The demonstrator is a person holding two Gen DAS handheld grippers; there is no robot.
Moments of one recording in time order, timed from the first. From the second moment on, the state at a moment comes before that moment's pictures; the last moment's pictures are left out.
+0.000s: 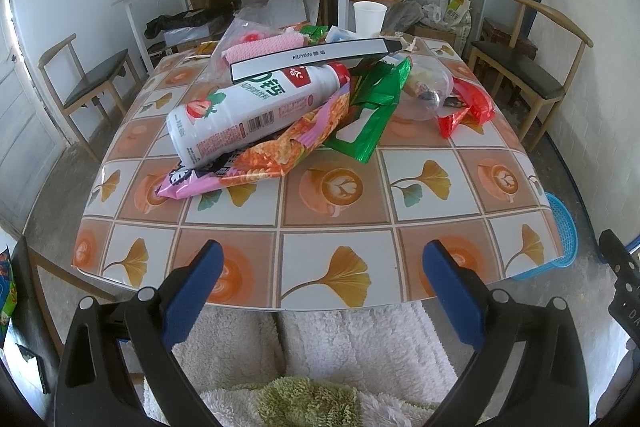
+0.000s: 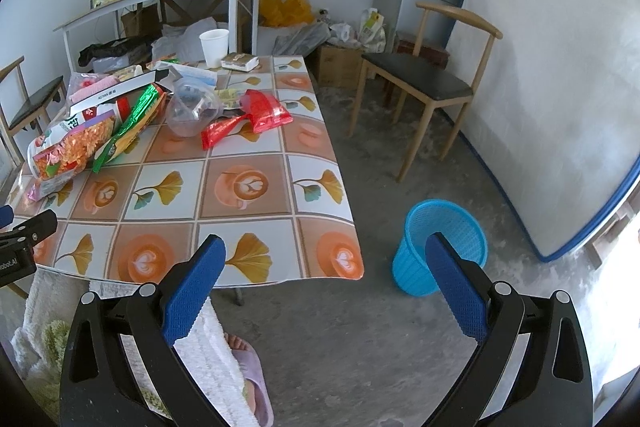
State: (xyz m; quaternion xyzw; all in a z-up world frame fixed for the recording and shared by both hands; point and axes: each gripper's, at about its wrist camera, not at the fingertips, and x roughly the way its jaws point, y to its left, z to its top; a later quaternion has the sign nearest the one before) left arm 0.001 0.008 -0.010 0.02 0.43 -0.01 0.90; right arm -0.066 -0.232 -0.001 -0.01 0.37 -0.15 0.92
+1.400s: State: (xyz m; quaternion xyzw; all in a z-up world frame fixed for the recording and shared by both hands) left arm 0.079 0.163 0.020 -0.09 0.26 -0.04 0.96; right arm 0.097 -0.150 -0.075 0.00 0.54 0.01 0.84
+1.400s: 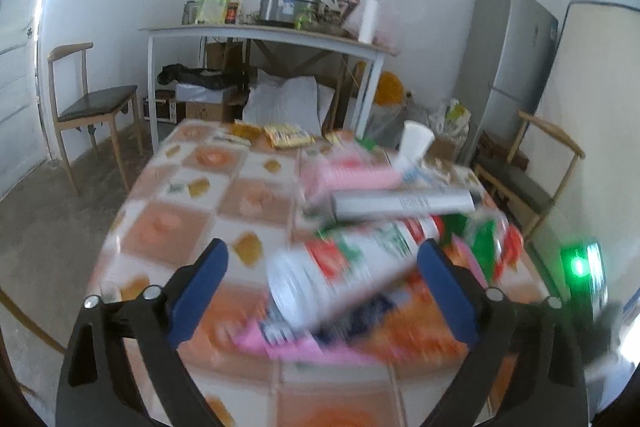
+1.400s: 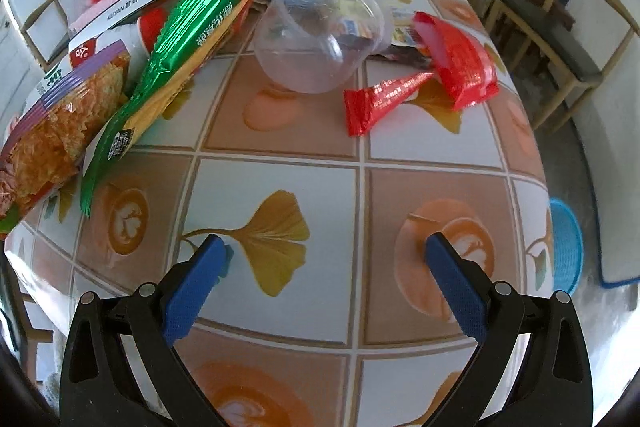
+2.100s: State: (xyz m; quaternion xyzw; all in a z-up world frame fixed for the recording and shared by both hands) left arm 0.254 0.134 0.012 0.12 0.35 -0.21 0.90; right arm 0.092 -0.149 -0.073 -0.02 0.53 0.03 0.85
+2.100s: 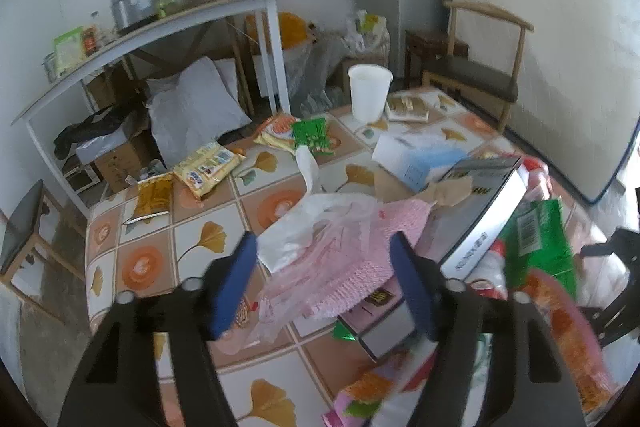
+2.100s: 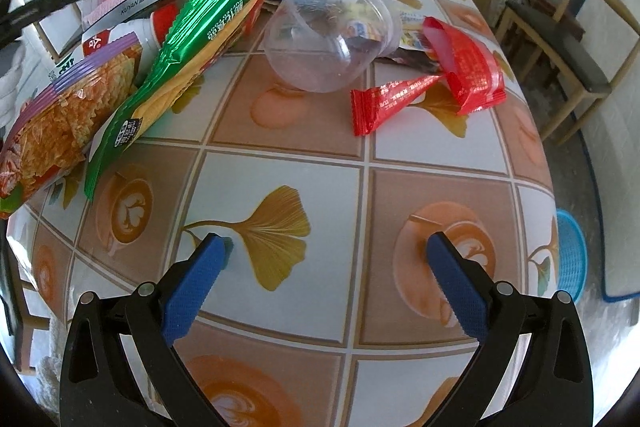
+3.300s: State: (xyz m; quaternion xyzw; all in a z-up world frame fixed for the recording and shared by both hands) left arm 0.143 0.207 0.081 -0.05 0.22 -0.16 0.96; right arm 0.102 -0.226 0.002 0.07 0.42 0.00 0.90
